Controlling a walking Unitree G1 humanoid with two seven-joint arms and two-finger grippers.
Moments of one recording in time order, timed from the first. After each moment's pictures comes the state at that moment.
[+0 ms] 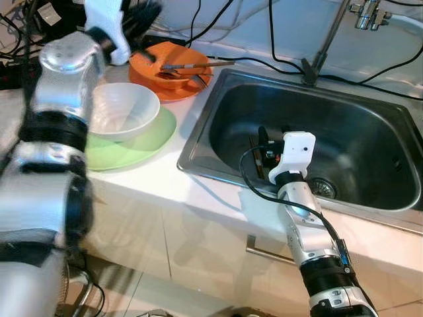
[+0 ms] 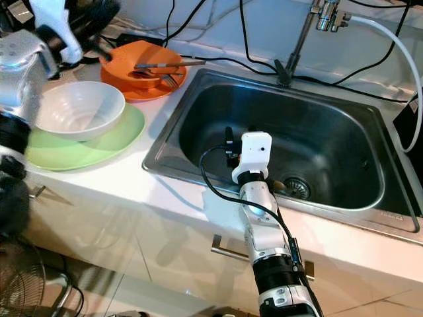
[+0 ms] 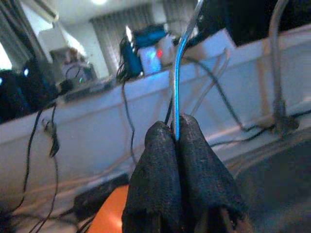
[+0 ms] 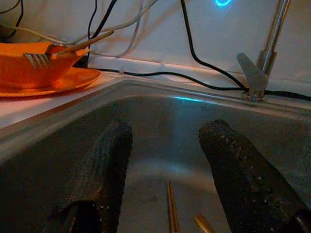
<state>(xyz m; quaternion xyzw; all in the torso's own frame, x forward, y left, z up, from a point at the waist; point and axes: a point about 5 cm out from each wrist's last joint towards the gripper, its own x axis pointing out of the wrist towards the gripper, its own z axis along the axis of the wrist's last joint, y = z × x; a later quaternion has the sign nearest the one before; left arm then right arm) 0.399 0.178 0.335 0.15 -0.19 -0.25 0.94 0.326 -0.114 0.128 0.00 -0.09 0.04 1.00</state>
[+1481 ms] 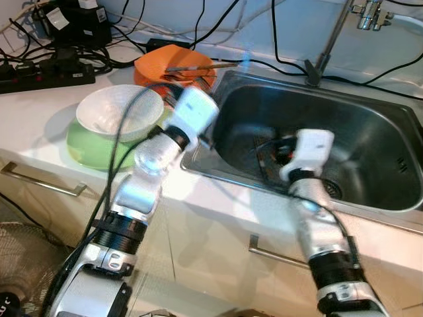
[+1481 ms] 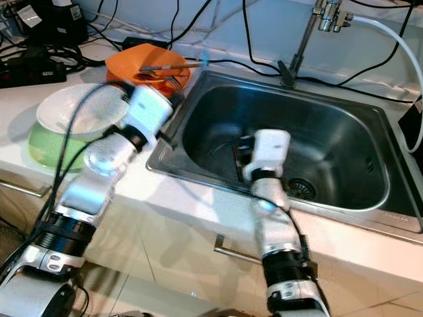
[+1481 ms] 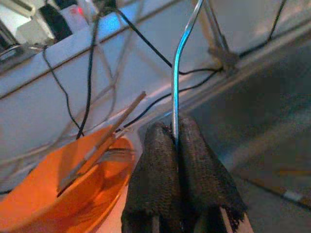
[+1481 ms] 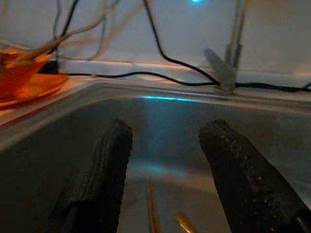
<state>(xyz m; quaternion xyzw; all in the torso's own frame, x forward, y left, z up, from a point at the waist) 0.348 0.085 0.205 0.26 -0.14 -0.24 0.92 0.334 -0.143 0.130 0.03 -0.08 -0.02 1.00</state>
